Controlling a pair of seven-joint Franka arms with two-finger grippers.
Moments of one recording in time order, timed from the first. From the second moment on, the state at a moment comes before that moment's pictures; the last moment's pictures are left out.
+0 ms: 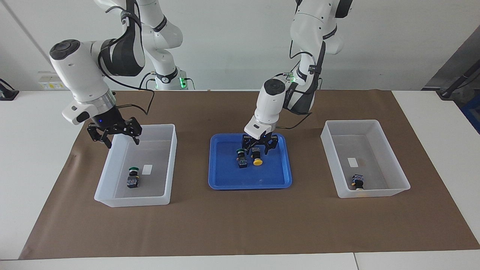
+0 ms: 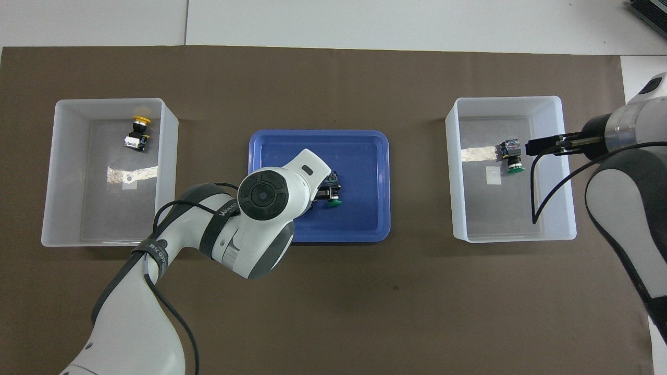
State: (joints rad) left arm -0.60 0.33 -0.03 -1.98 -0.02 2.49 -0.60; right arm 0.07 0.04 -0.10 -1.84 0.10 2.03 -0.12
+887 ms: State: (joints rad) left arm -0.56 0.23 0.00 -2.01 -0.02 2.51 -0.60; right arm 0.42 0.16 -0.09 -1.82 0.09 2.12 0.33
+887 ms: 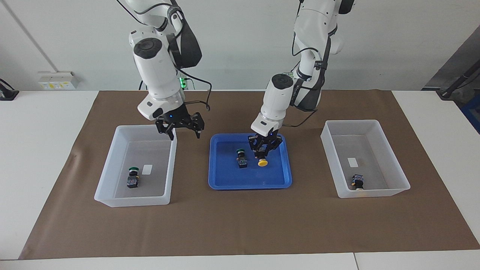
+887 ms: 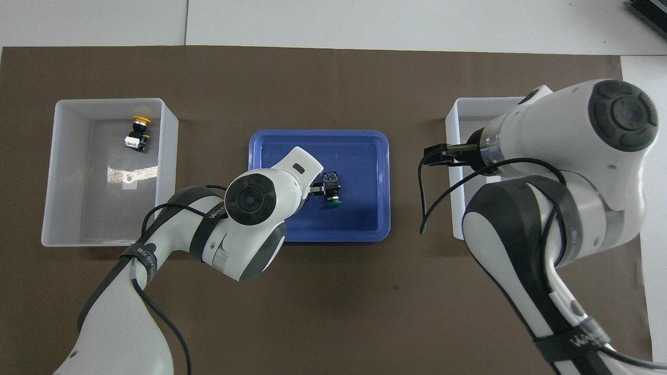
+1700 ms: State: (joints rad) left arm -0.13 0.08 0.01 -1.98 -0.02 2.37 -0.11; right arm 0.68 0.45 -0.08 -1.82 0.02 2.52 0.53
